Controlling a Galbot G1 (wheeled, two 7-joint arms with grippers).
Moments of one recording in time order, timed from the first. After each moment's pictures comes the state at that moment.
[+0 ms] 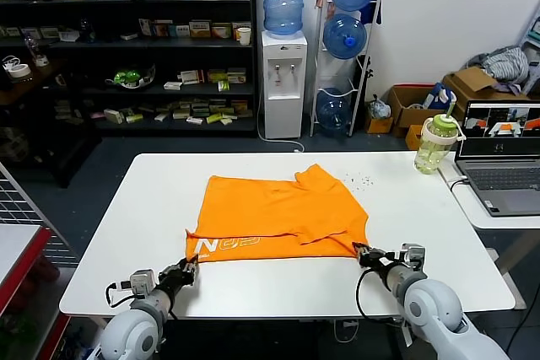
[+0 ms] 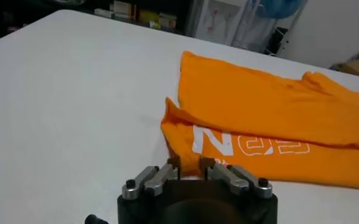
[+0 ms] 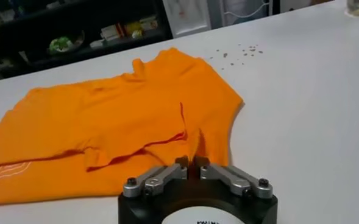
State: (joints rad) left arm 1.28 -1.02 -0.26 -1.79 -0.83 0.34 -0.31; right arm -1.17 0.97 0.30 1.75 0.93 -0.51 0.20
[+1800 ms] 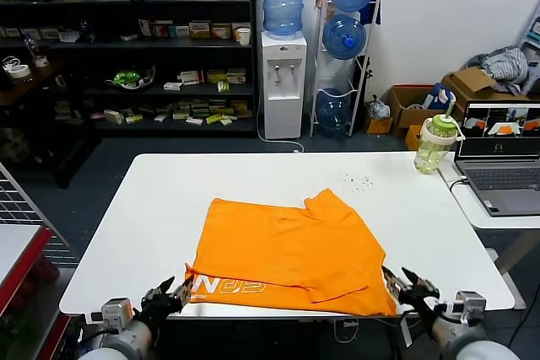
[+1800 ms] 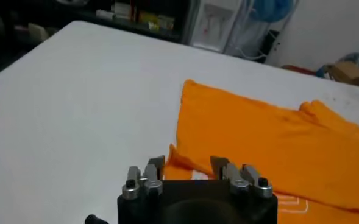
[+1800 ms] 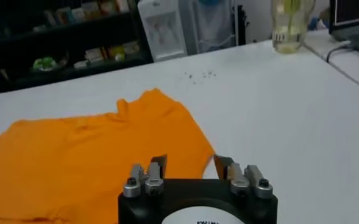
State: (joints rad) left arm 1.54 -0.92 -0.39 -2.12 -0.92 0.35 -0.41; right arm -1.50 0.96 0.55 2.03 0.86 -0.39 0.21
